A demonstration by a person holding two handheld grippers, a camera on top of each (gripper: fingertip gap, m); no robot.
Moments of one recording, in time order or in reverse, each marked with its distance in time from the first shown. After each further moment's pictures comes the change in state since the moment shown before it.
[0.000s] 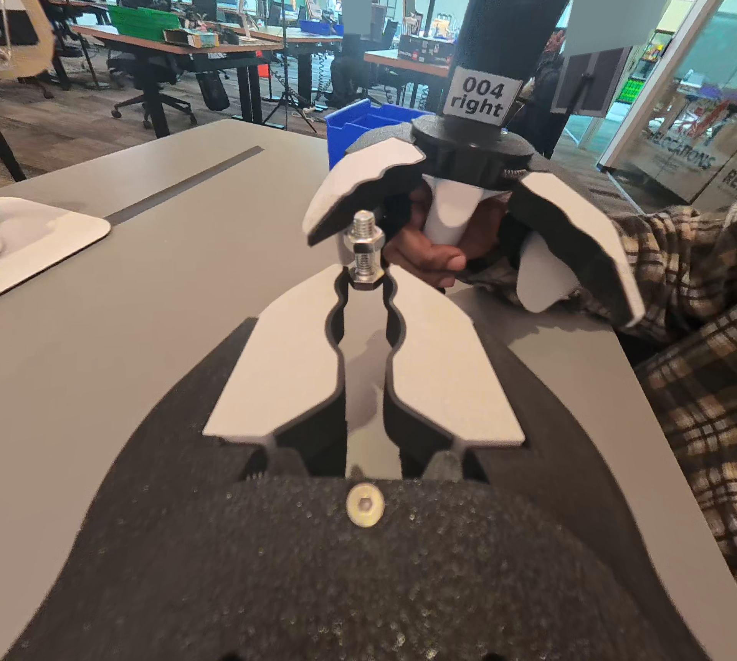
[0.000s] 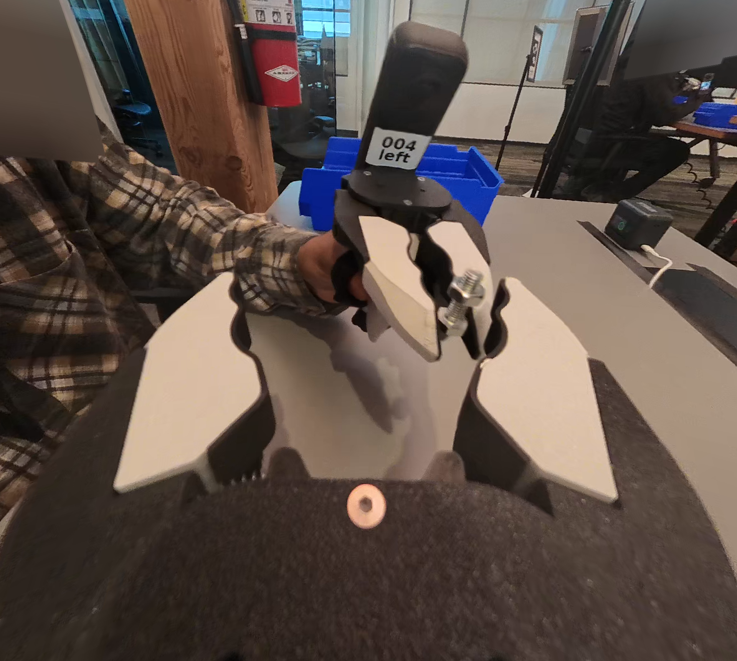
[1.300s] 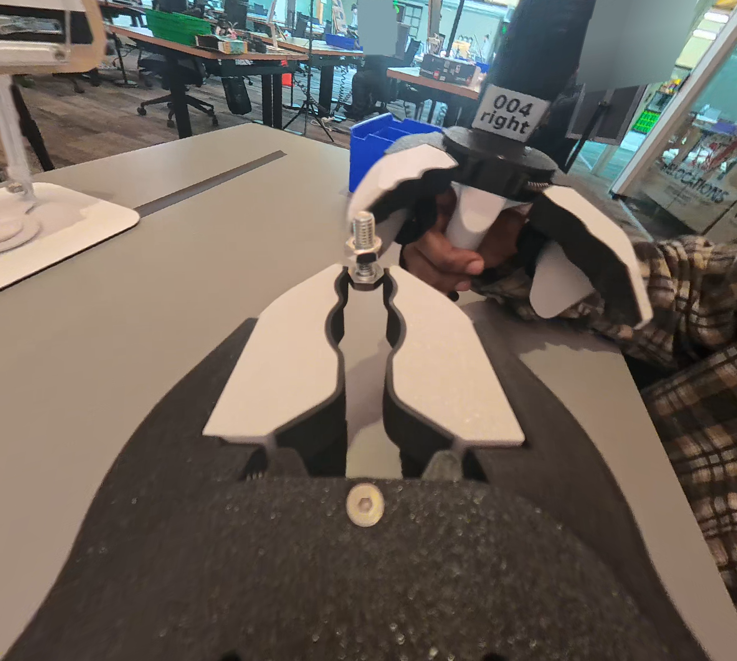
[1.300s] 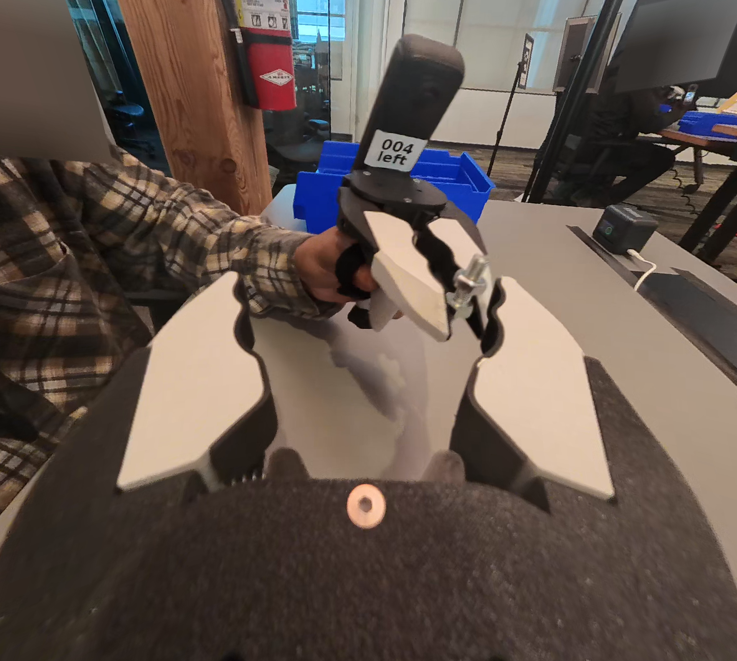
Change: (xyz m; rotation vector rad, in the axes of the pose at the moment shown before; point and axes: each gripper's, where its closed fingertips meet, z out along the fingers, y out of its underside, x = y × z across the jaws) left arm -0.011 -0.005 -0.008 0.029 -0.046 -0.042; right arm 0.004 -0.004 -0.004 0.009 0.018 -0.012
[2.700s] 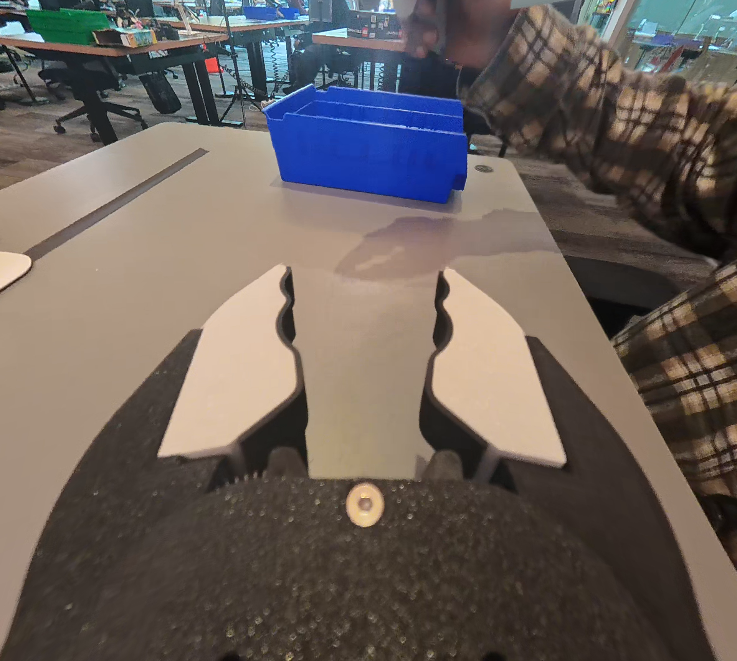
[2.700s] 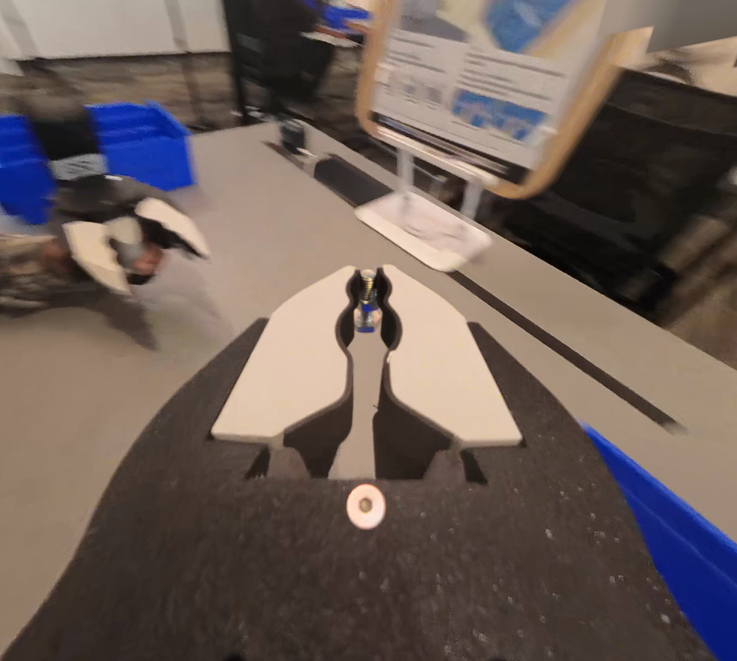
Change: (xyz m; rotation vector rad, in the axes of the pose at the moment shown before) left arm 0.050 0.015 0.028 -0.062 0.153 0.140; right arm 0.061 -0.072 -0.270 -0.226 0.797 0.087
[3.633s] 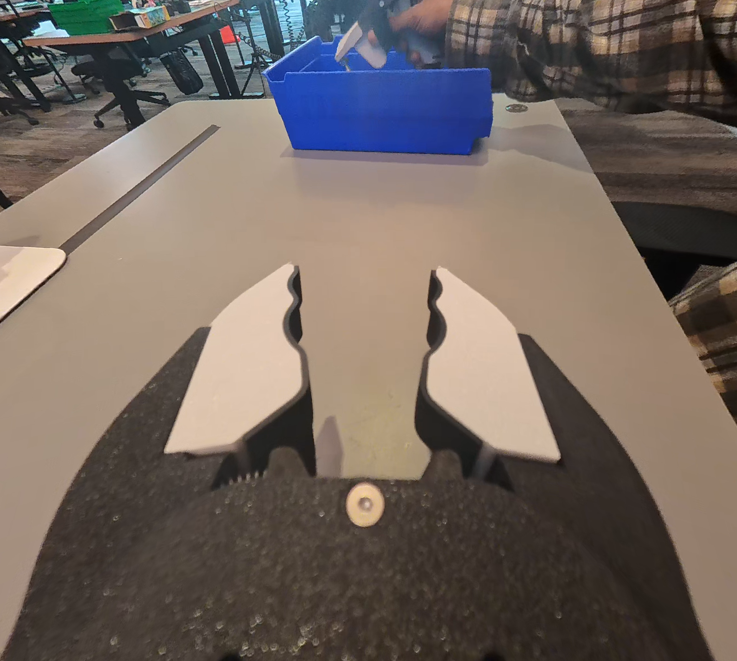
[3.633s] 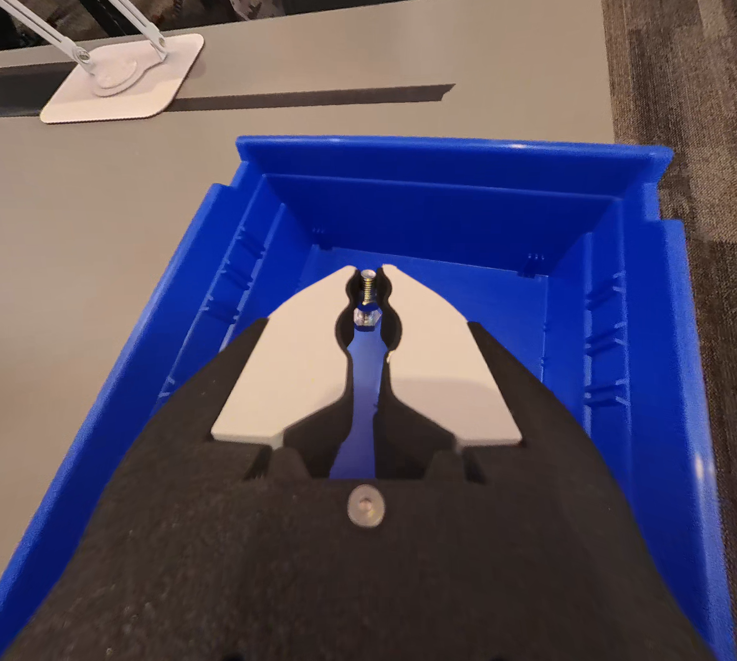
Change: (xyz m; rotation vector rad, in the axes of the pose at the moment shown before) left arm 0.003 0.022 0.008 -0.111 -0.065 0.119; right arm 0.186 0.199 -0.085 -0.309 0.466 0.506
